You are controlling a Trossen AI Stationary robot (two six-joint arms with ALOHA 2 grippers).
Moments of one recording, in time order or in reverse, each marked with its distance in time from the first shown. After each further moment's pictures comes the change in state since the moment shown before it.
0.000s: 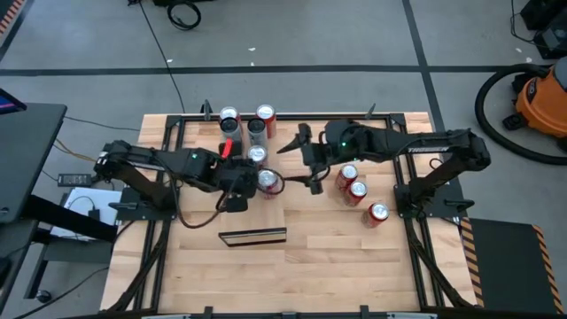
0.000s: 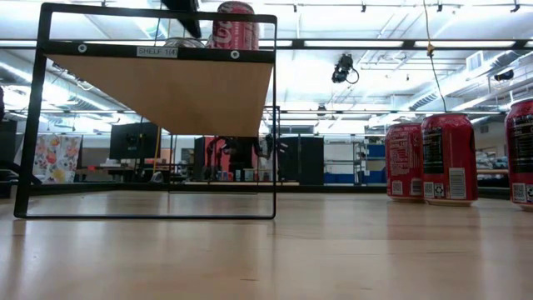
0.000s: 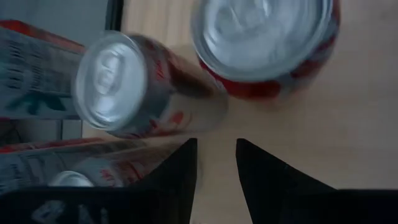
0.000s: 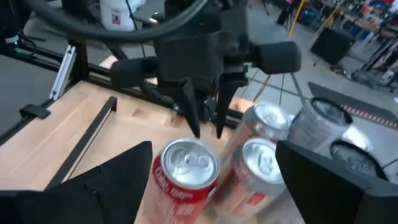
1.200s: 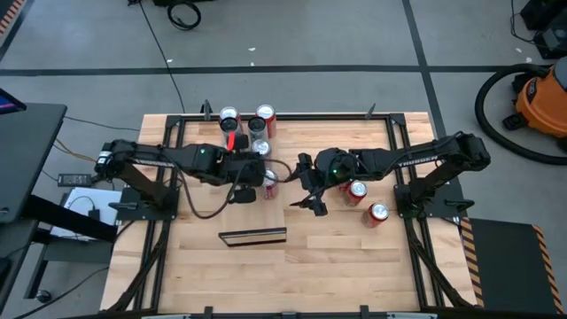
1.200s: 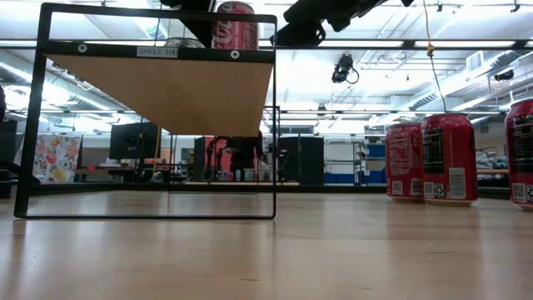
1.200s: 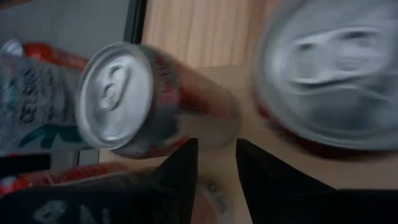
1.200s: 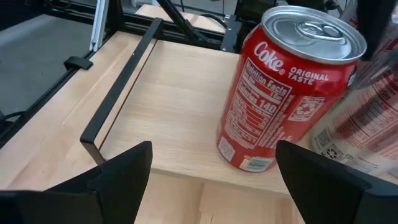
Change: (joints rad) left arm 0.076 -0.001 -0.083 0.177 -0.039 0.118; right arm 0.063 0.007 -0.285 0.113 -0.032 0.139
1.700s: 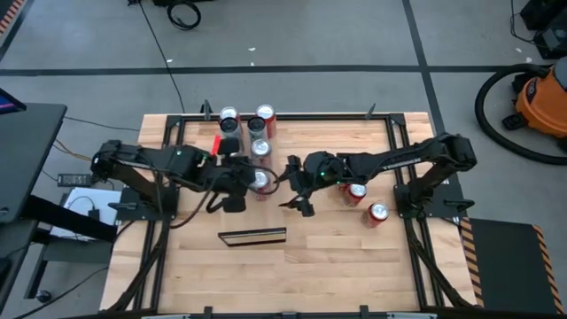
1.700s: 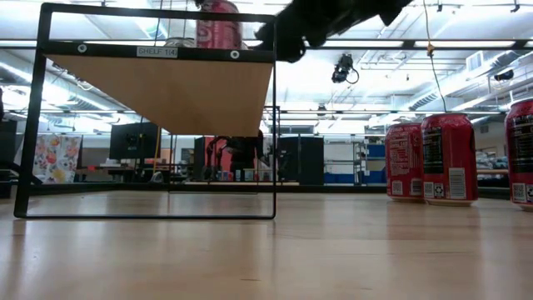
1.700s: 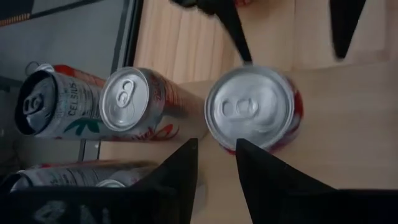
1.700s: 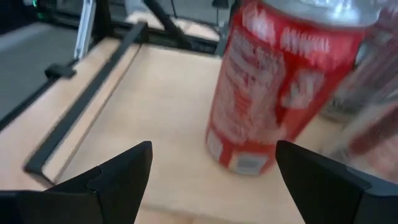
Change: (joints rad) left arm -0.122 -0.024 0.177 -0.164 -0.001 -0.093; right arm -0.021 0.118 0.001 0.167 -0.004 -0.005
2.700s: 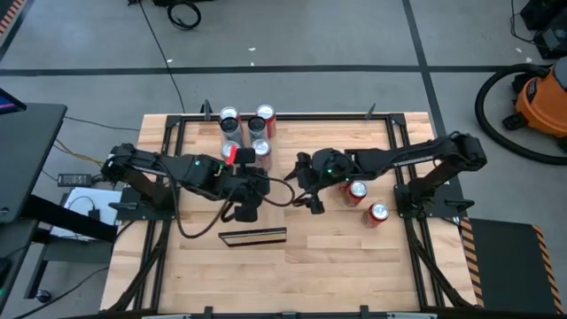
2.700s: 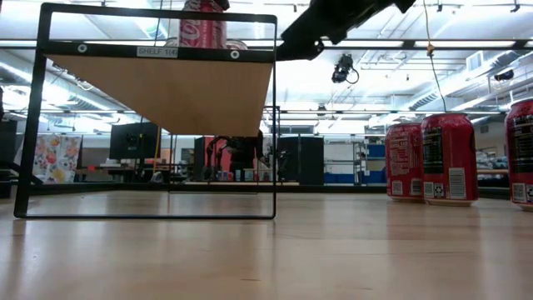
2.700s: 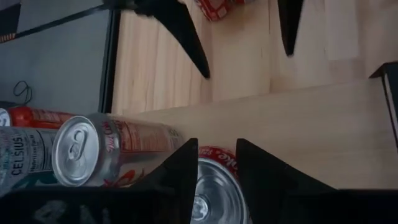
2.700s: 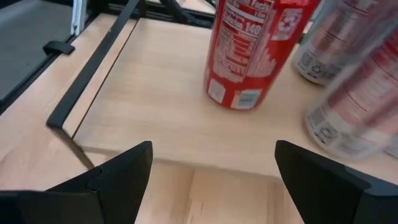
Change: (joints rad) left arm -0.026 0.102 0.035 0.083 0.031 0.060; right arm 0.000 -0.085 0.000 -0.186 0.031 0.005
